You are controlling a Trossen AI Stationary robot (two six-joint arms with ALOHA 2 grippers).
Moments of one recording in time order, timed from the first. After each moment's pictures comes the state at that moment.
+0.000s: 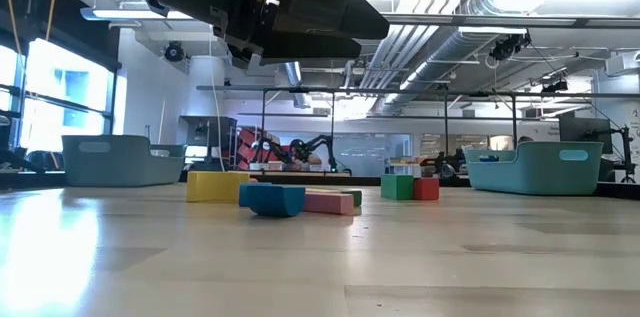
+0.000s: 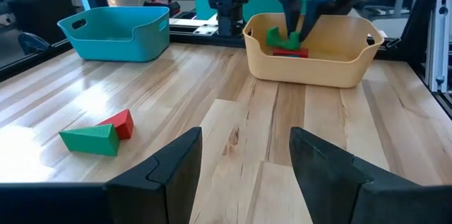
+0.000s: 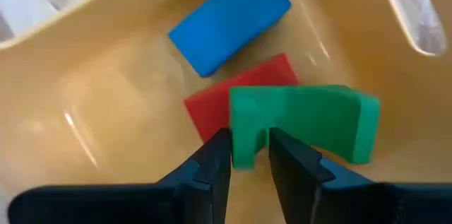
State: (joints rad) left arm -0.54 1.95 0.97 0.65 -0.81 -0.22; right arm 1.27 1.22 0.69 -1.01 0.21 1.73
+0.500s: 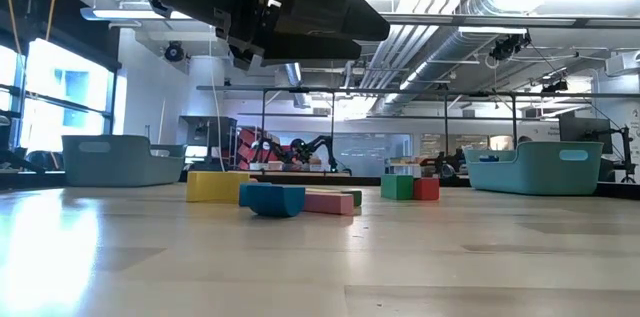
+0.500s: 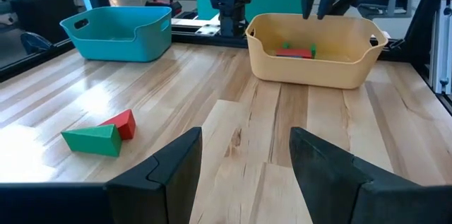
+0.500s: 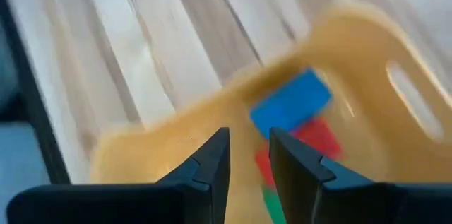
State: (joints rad) left arm -0.54 1.95 0.97 0.65 -0.81 -0.23; right arm 1.26 1.22 0.84 -1.07 0.46 1.72
